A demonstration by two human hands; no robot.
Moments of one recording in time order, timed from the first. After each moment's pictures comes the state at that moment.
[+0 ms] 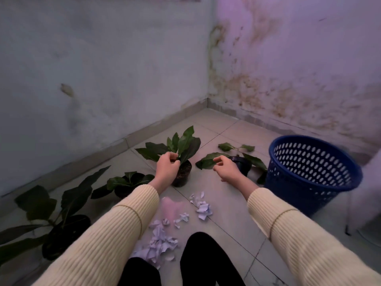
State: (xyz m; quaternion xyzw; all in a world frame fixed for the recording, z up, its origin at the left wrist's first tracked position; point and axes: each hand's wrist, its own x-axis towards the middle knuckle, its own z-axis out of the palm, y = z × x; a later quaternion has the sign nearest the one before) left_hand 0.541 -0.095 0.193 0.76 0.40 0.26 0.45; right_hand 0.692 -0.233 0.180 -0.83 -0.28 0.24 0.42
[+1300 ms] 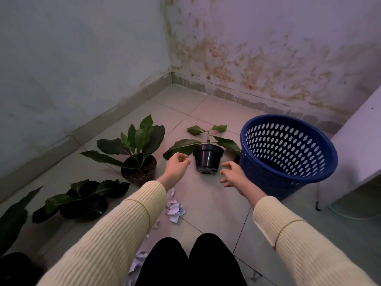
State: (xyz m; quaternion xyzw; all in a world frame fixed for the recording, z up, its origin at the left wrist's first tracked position) left_hand 0.714 -0.123 0.118 0.75 0.35 0.09 0.55; right_hand 0.816 -0.298 0.100 -0.82 -0.05 0.31 0.48
